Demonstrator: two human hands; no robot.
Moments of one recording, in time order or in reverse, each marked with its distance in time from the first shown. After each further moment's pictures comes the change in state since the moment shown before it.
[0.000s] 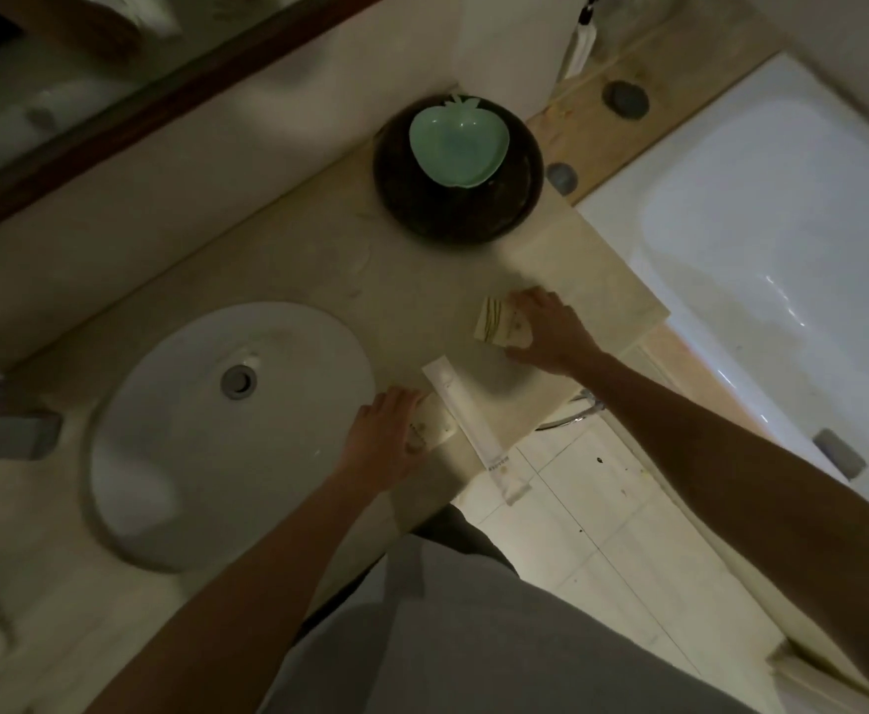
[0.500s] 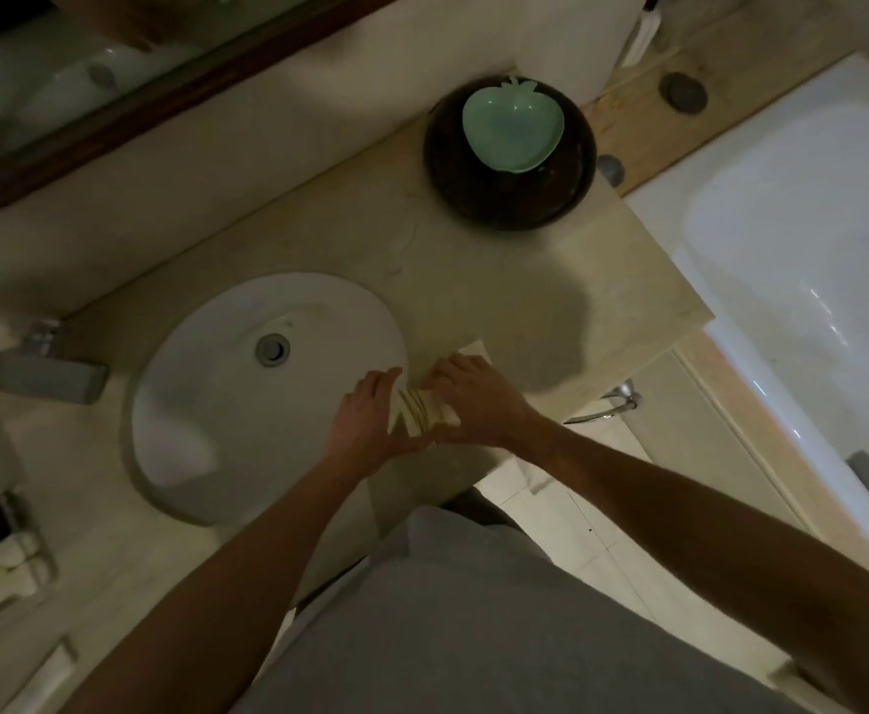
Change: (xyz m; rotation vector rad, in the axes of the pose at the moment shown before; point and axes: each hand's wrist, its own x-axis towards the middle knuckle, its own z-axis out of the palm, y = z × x) left_hand -0.032 -0.043 -0.008 -0.171 0.056 -0.213; right_hand -0.051 -0.132 0.070 -0.129 -0.034 -0.603
